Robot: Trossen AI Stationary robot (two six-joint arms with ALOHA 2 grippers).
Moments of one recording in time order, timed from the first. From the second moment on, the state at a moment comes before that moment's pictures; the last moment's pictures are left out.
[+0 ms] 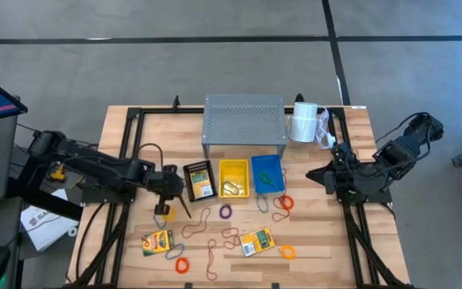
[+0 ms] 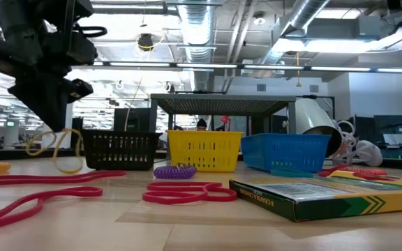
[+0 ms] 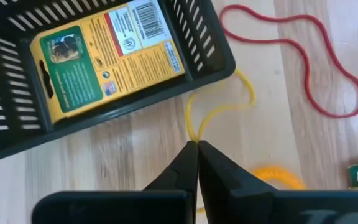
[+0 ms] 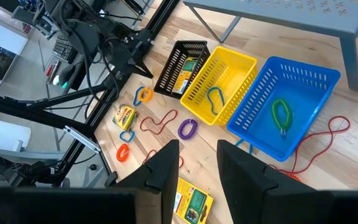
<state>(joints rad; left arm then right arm) -0.20 1.09 0.54 -0.53 -0.07 -0.08 0.67 0.84 1.07 -1.00 0.70 1.40</state>
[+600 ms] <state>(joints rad) -0.27 0.92 0.54 -0.53 -0.03 -0.15 0.67 0.84 1.07 -0.99 0.70 1.41</state>
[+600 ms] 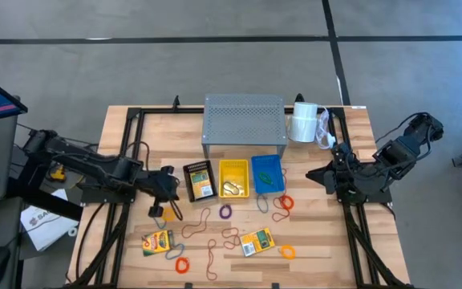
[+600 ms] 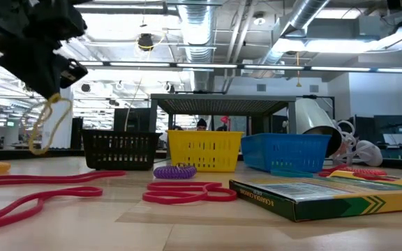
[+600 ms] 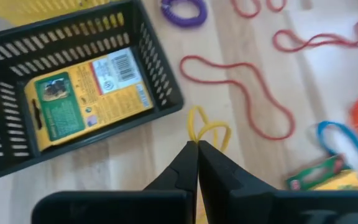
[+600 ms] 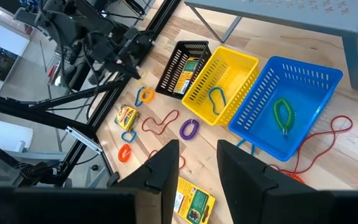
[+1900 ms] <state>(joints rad) -0.14 1.19 0.66 0.21 -0.18 -0.30 0.66 0.84 1.07 -0.96 0.71 1.40</state>
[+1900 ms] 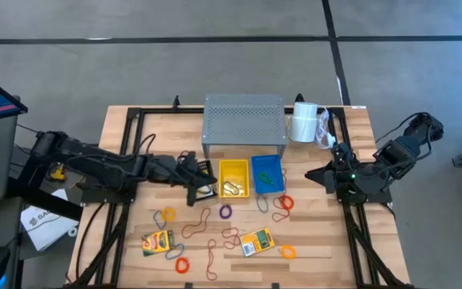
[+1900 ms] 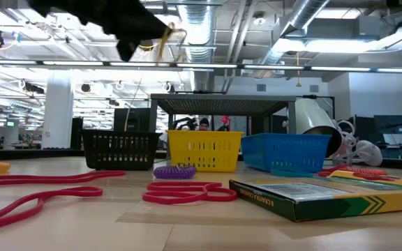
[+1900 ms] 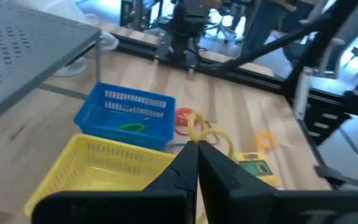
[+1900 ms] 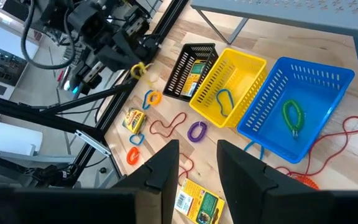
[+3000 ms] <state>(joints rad) 0.01 1.59 0.93 -0.02 -0.05 -0.22 0.67 0.88 1.07 -0.94 0.71 1.35</state>
